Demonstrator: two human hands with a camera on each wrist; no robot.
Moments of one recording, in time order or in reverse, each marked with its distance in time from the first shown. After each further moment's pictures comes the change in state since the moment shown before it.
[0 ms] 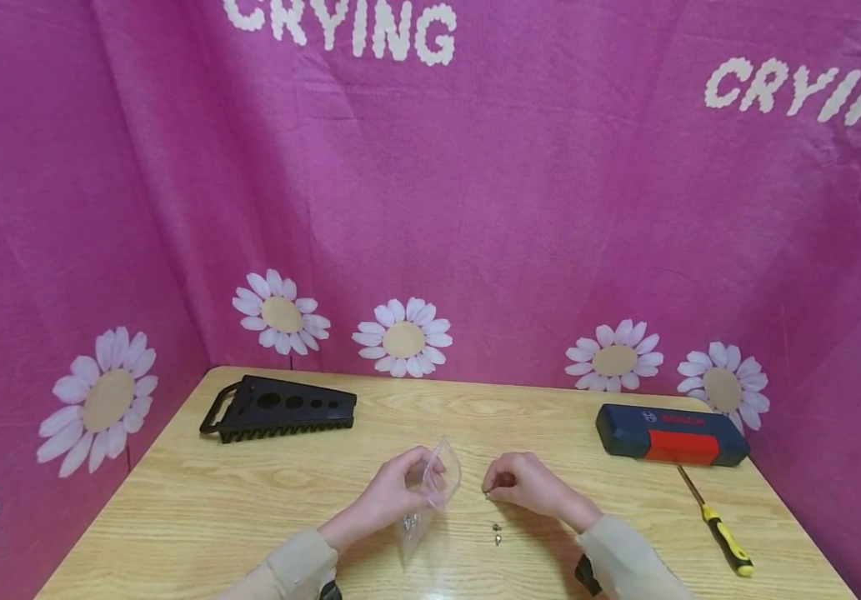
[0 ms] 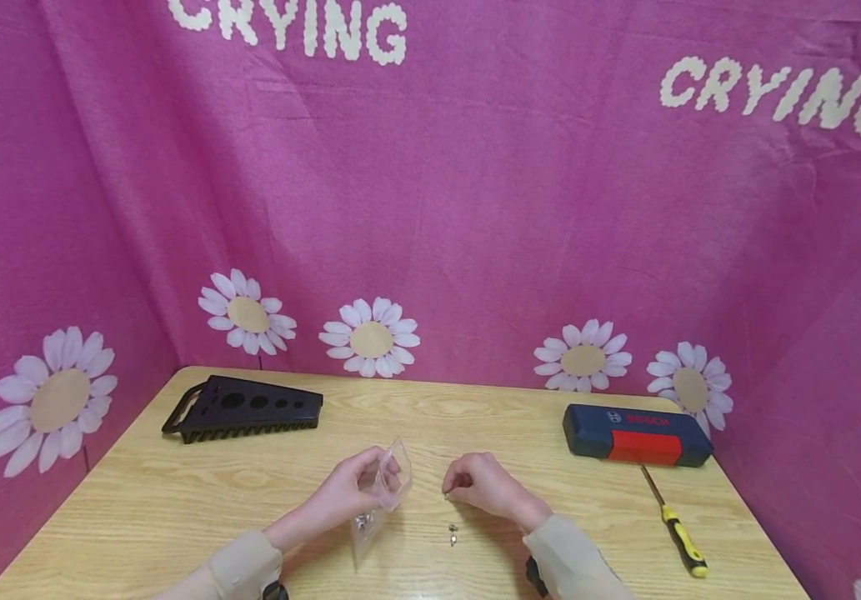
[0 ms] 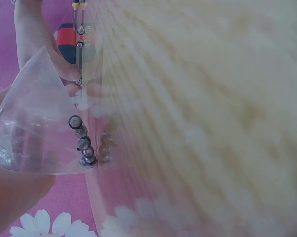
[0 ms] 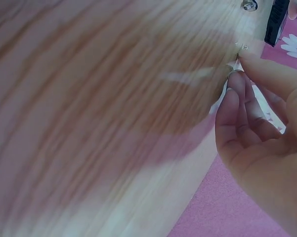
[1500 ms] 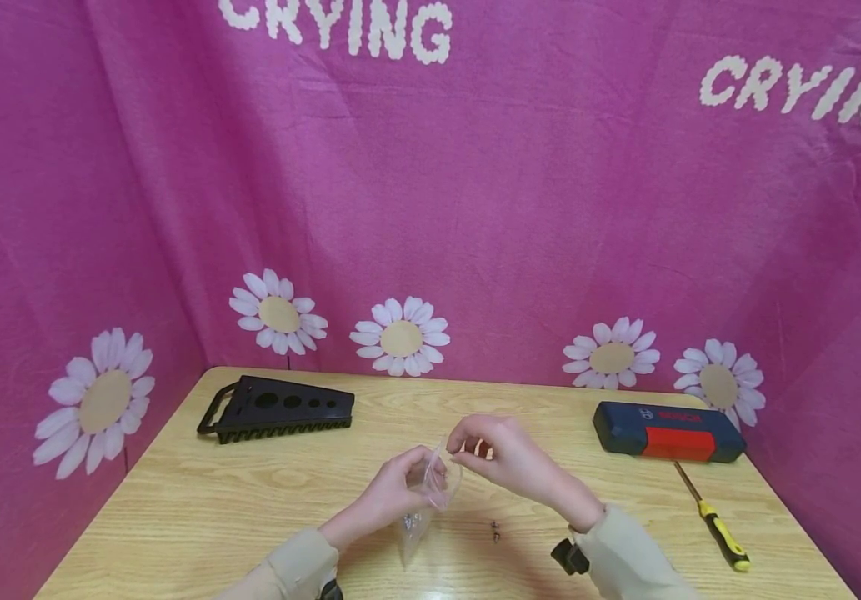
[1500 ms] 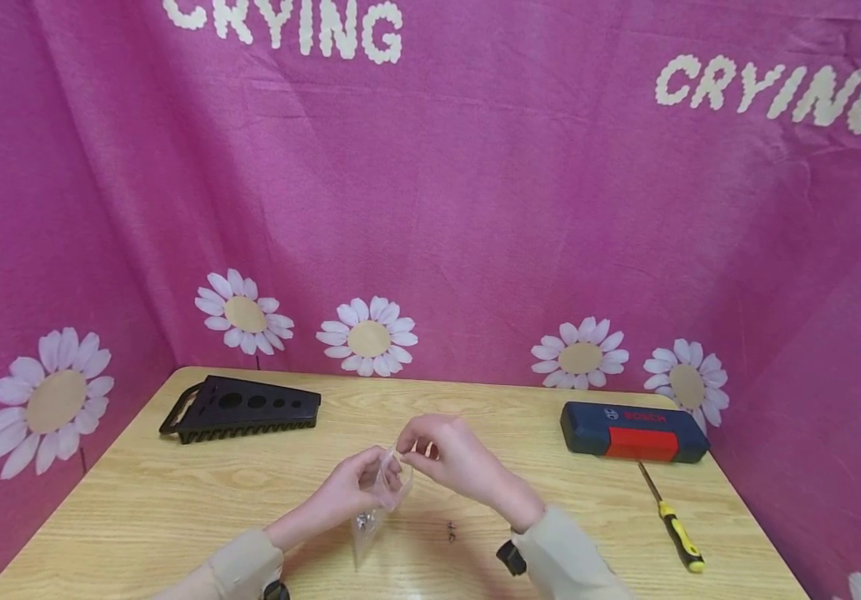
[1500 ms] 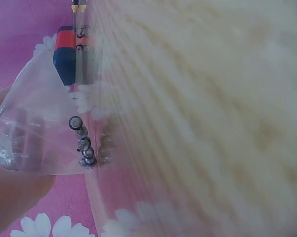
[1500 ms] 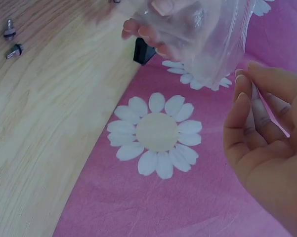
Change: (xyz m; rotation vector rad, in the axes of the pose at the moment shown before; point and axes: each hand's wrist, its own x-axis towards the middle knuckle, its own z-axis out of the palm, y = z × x) left_hand 0.000 0.002 0.003 -0.047 -0.048 0.019; right_hand 0.016 -0.096 -0.037 -0.063 0.231 -0.296
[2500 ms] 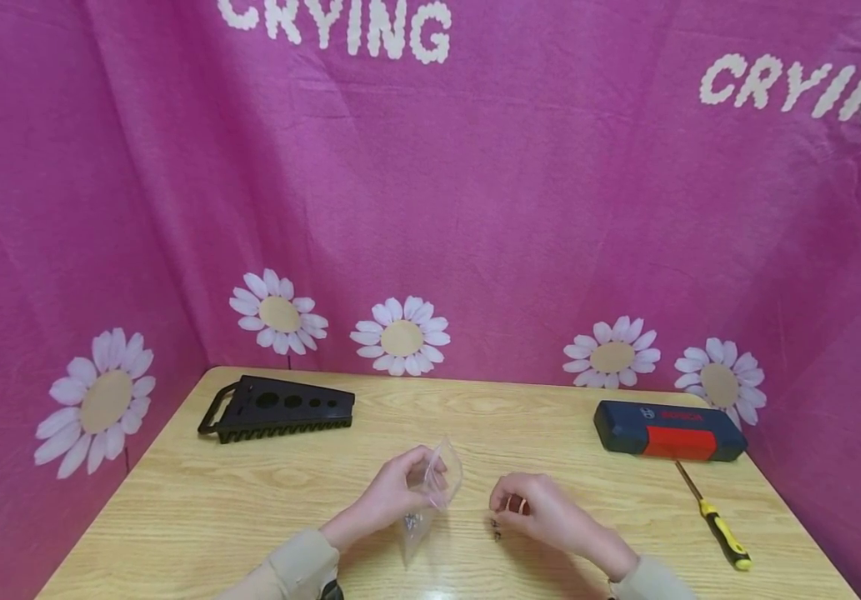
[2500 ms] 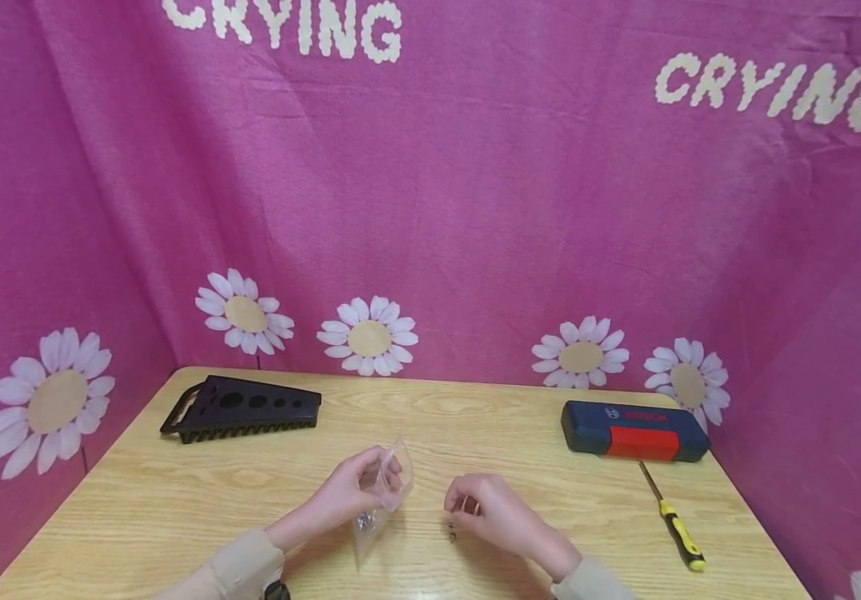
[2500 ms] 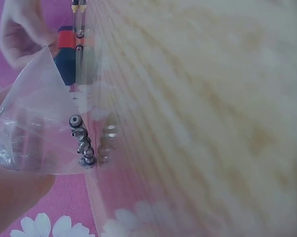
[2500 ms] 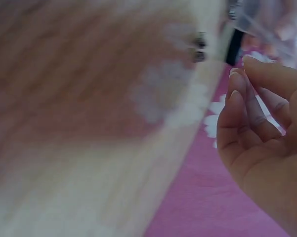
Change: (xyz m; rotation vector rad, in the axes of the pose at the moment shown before) left_hand 0.000 0.001 0.000 0.030 0.027 -0.013; right_hand -0.079 0.039 0.023 0.100 -0.188 0.255
